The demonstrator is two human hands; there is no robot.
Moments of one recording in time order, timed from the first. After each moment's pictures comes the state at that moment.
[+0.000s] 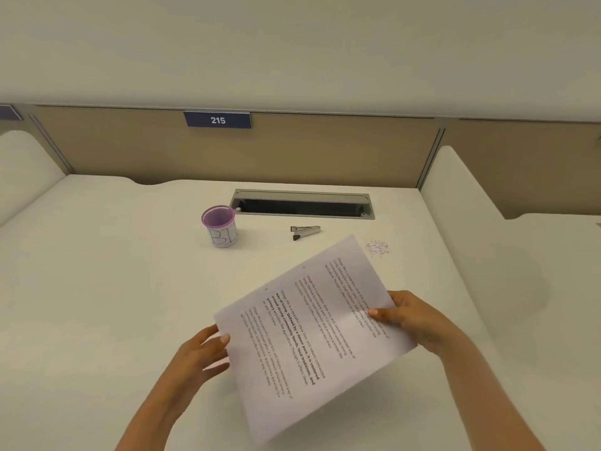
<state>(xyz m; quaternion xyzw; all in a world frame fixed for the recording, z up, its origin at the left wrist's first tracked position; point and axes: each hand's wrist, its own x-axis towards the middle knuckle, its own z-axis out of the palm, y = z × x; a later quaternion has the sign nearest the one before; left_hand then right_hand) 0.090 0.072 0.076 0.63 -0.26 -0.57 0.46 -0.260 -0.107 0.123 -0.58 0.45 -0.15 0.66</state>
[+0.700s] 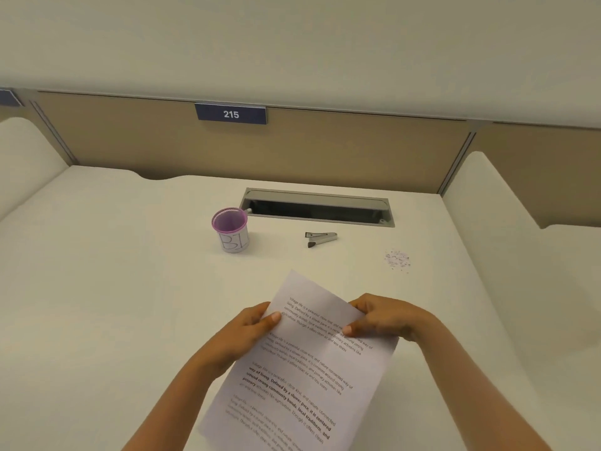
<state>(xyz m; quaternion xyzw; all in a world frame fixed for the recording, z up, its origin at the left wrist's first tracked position) 0.088 -0.016 0.114 0.57 -0.42 -0.61 0.36 -0.166 -0.152 0.130 -0.69 0.40 0.08 0.60</state>
